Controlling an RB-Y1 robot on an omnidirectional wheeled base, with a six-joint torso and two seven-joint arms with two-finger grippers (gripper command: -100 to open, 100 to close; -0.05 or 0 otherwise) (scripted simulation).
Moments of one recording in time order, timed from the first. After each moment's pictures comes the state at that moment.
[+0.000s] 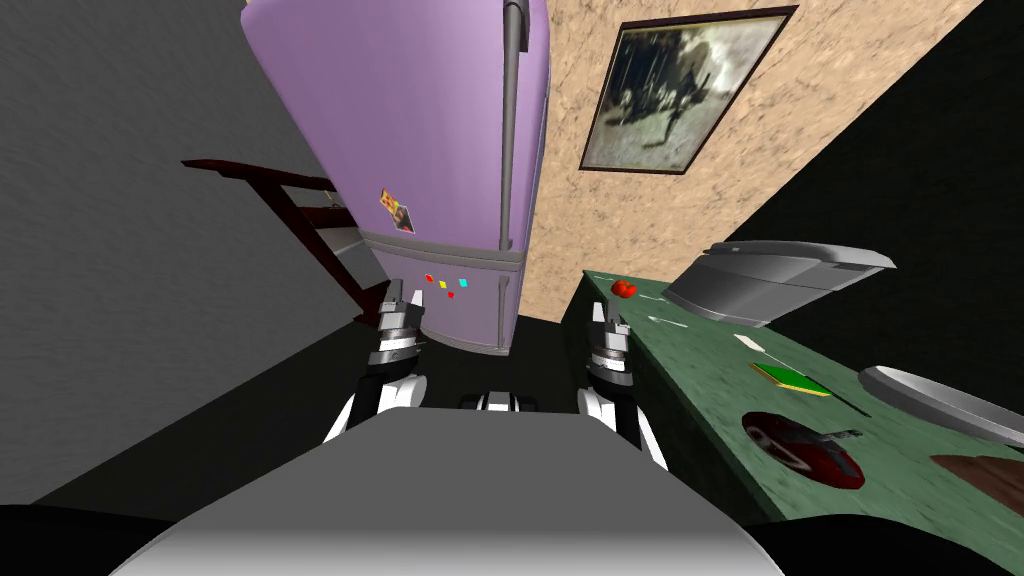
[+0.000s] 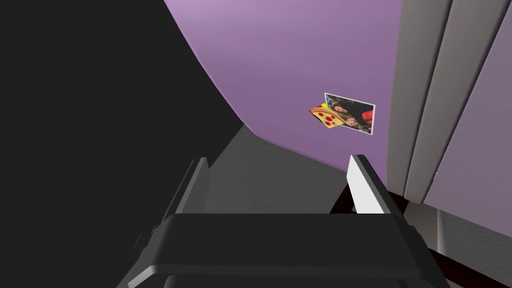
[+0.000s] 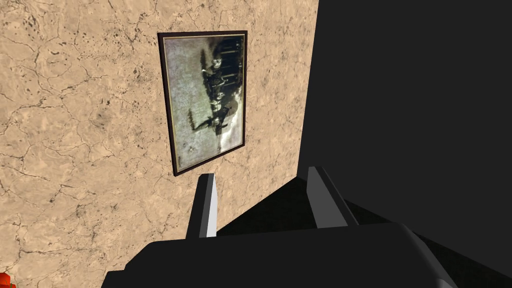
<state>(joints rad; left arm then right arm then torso) 0.50 -0.05 0.00 -2.26 0.01 -0.45 -0.06 0.52 -0.04 -0.04 -2.23 0.04 -0.58 -0.04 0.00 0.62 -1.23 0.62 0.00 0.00</state>
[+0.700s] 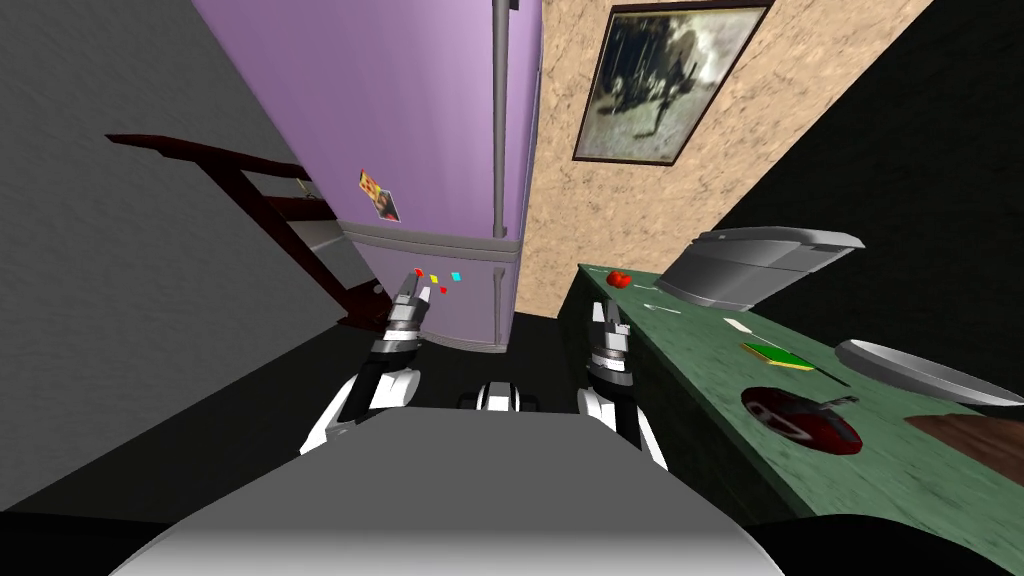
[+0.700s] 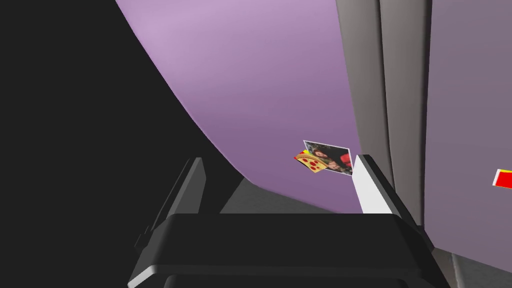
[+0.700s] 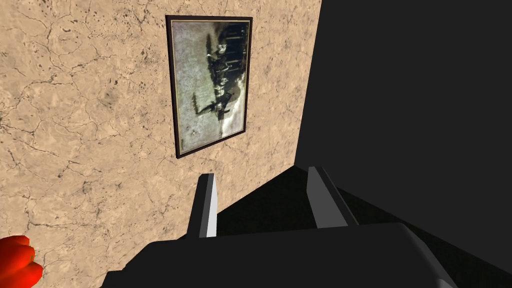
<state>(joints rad) 0.43 0.11 0.02 -2.25 -0.01 -0.34 -0.09 0.52 -0.04 -0.04 -2.23 0.04 -0.58 -0.04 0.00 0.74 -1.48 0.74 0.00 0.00</state>
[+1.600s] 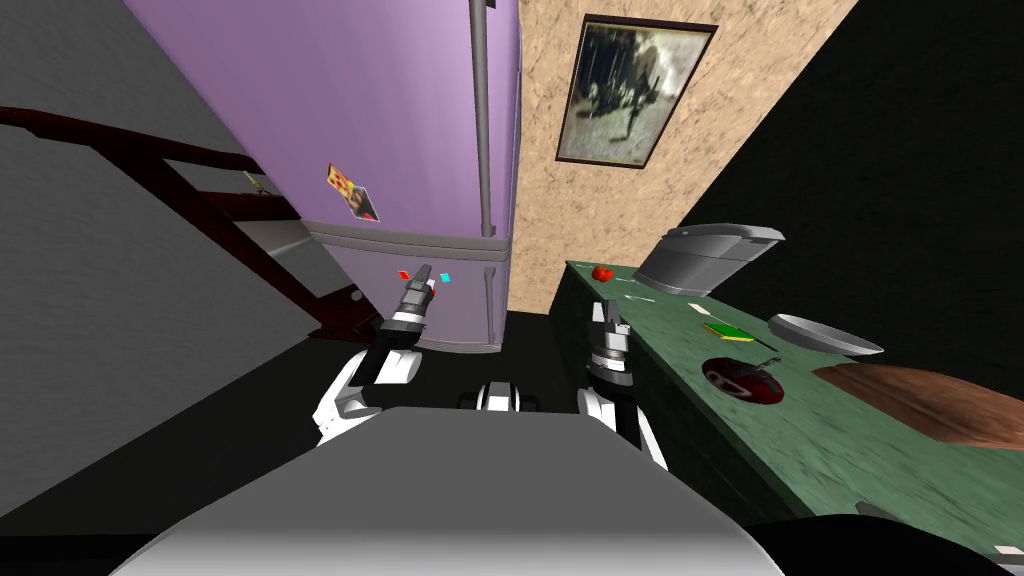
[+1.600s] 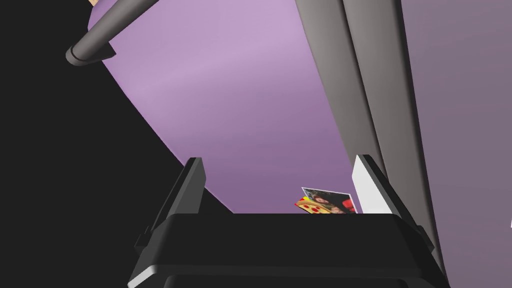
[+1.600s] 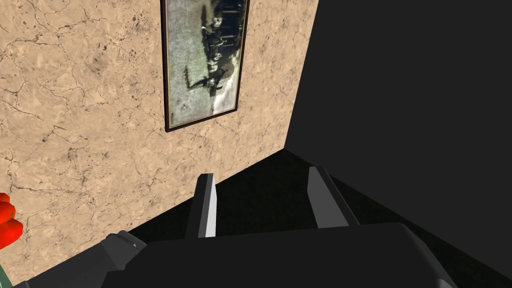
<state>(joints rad) 0.27 0.18 0.05 -2.23 -0.04 -0.11 -0.14 0.52 -0.04 -0.04 -2.23 0.04 -0.58 -0.04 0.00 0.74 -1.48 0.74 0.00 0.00</state>
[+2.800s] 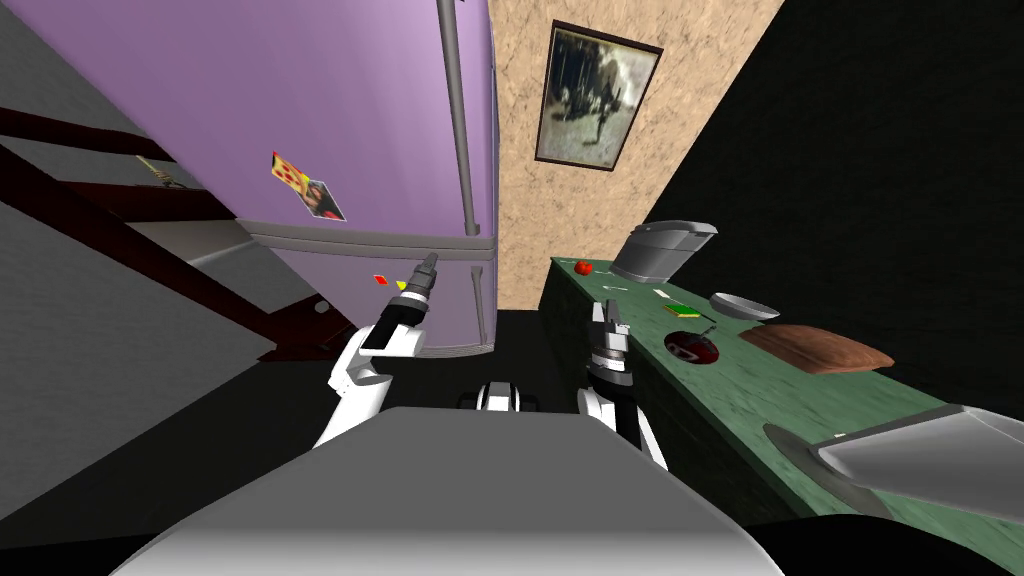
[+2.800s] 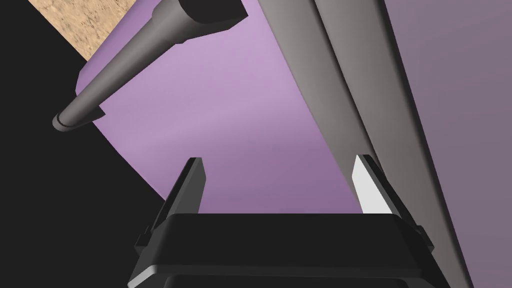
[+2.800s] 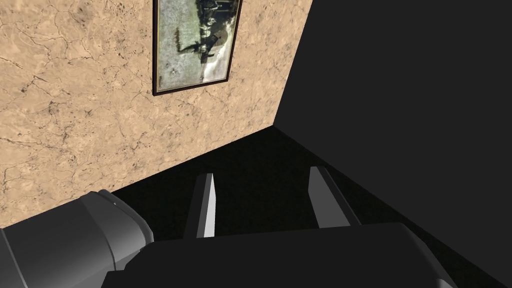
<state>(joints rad) 0.07 0.21 0.10 -2.22 -0.09 0.19 -0.22 0.52 -0.04 -0.04 -2.23 0.04 -0.58 -0.04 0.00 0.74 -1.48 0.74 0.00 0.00</state>
